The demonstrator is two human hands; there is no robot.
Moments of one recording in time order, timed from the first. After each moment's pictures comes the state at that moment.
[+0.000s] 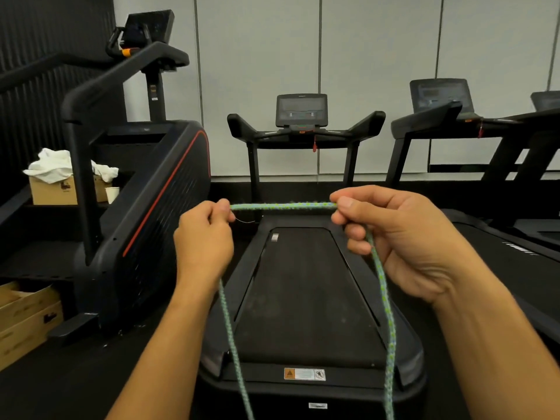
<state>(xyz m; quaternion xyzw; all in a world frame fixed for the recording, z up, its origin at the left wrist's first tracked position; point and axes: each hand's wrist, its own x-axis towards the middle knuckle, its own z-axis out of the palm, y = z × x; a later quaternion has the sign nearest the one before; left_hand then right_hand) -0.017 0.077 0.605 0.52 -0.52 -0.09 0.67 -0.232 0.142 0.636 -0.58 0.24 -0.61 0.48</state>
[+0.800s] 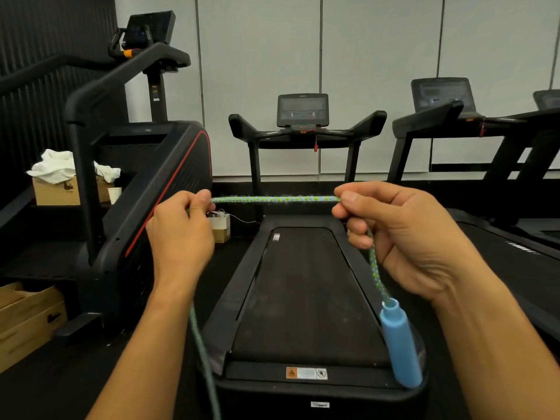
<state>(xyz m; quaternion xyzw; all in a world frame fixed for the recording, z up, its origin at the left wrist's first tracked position) -0.002 0.098 0.620 0.56 -0.49 0.01 0.67 -0.231 0.143 0.637 -0.57 0.23 -0.63 0.47</state>
